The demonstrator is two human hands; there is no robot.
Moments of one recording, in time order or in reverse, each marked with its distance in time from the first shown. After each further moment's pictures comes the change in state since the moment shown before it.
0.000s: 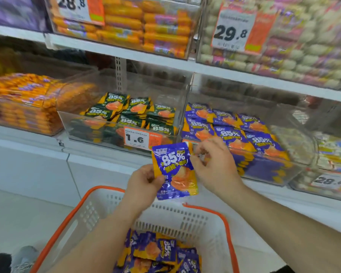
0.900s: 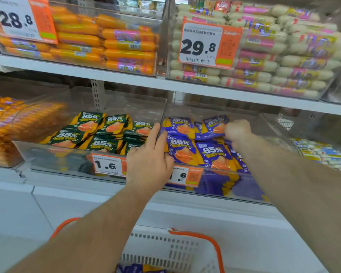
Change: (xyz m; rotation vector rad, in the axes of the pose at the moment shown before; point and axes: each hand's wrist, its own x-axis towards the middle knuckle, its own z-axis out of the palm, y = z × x) left_hand 0.094 0.062 0.059 1.154 0.292 0.609; right_hand 0.151 0.119 -0.059 0.220 0.098 0.892
